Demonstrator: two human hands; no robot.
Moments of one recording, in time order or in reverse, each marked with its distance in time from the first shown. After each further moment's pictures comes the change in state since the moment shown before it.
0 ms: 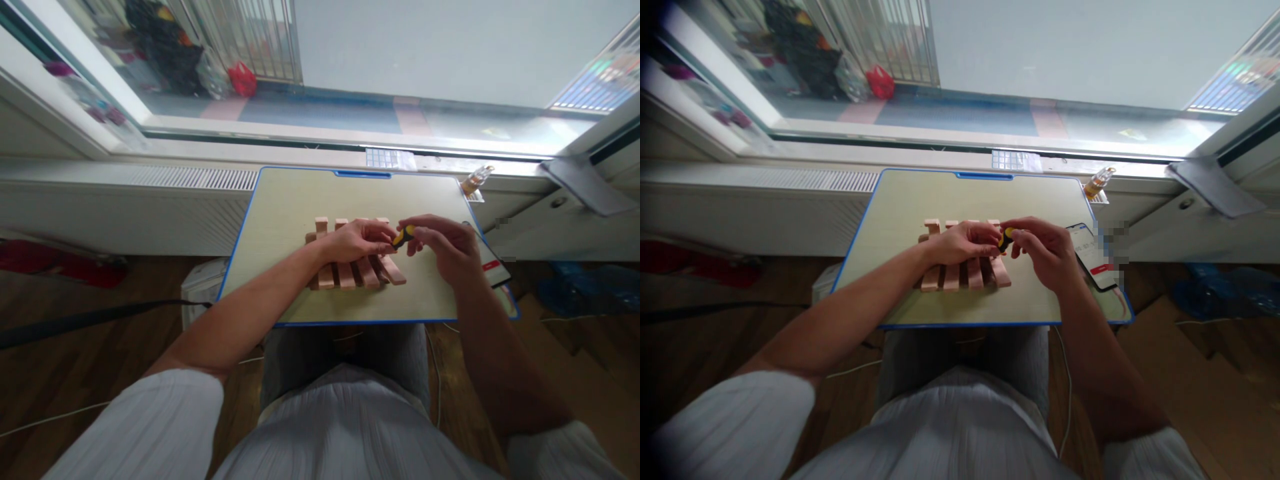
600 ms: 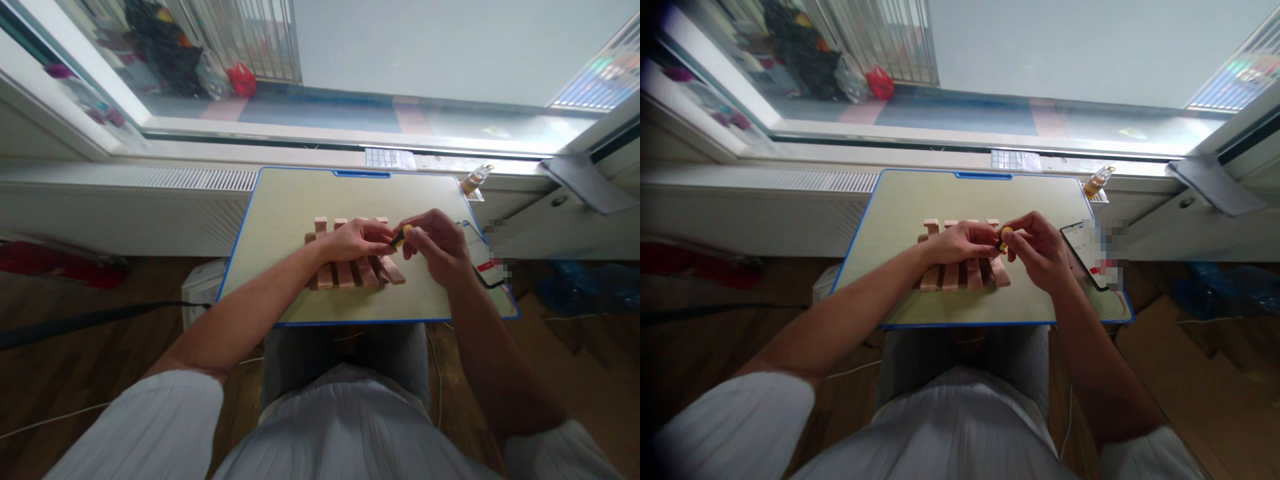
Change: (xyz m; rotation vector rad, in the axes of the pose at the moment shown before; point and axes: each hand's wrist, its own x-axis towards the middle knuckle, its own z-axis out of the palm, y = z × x) left_hand -0.003 0.004 -0.003 0.095 -0.056 -0.021; right_hand -0.002 0.012 0.008 0.121 -0.019 -0.014
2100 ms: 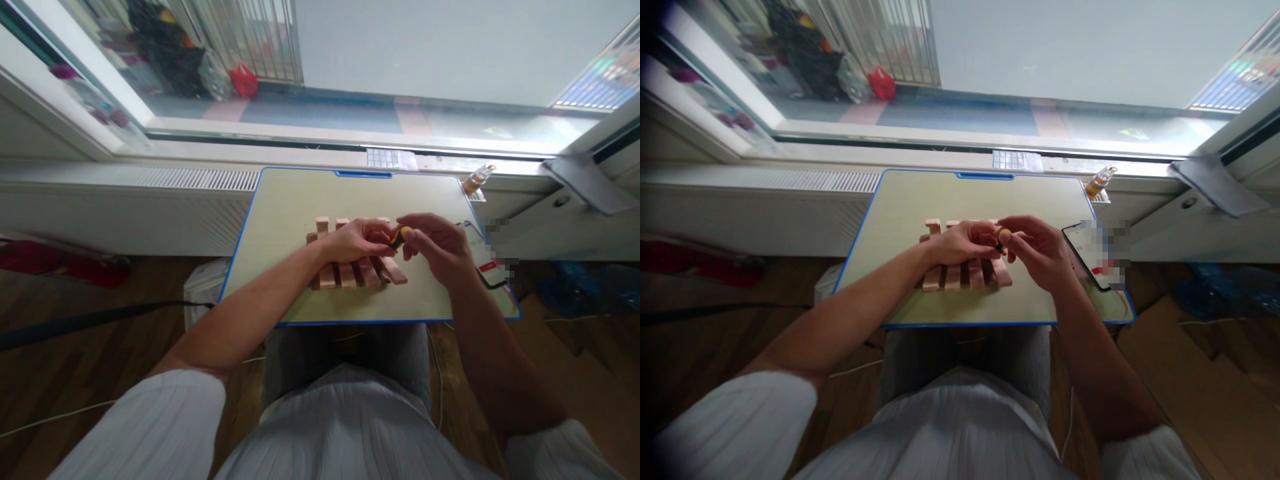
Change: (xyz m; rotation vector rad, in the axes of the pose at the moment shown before) left_hand 0.002 -0.007 0.001 -0.111 -0.037 0.019; right_hand 0.002 0.001 0.000 0.024 -0.028 0.053
